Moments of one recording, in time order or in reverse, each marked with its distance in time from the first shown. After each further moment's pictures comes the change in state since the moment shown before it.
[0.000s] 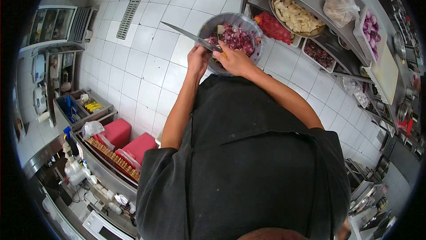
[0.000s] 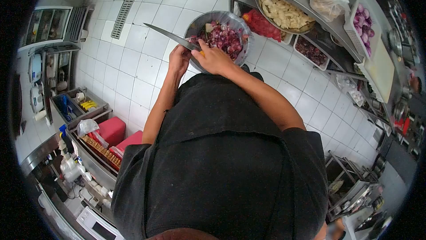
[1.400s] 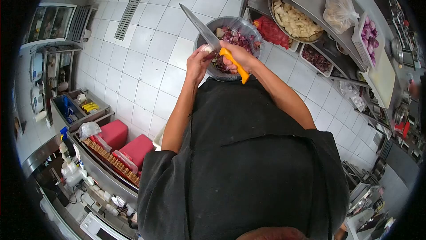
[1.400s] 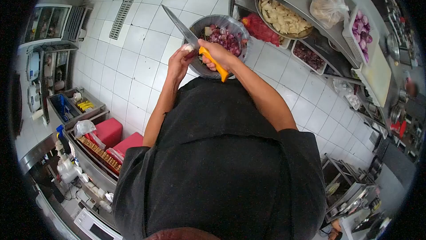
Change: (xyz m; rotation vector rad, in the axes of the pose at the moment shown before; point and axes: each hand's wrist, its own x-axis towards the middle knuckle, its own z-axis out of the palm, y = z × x) left_hand -0.006 0.004 -0.001 0.022 -0.012 -0.011; right_hand 0.027 0.007 -0.026 1.063 -0.456 0.474
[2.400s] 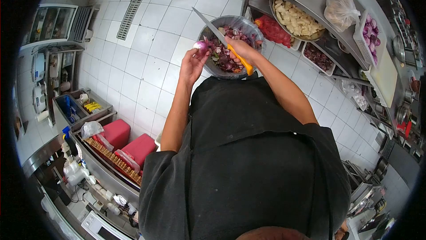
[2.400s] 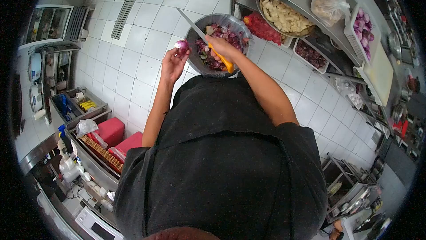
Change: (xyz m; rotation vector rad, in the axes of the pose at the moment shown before) left_hand -0.001 0.017 -0.023 -0.209 -0.119 -0.060; right_hand 0.029 0.005 -0.030 -0.241 0.226 -0.026
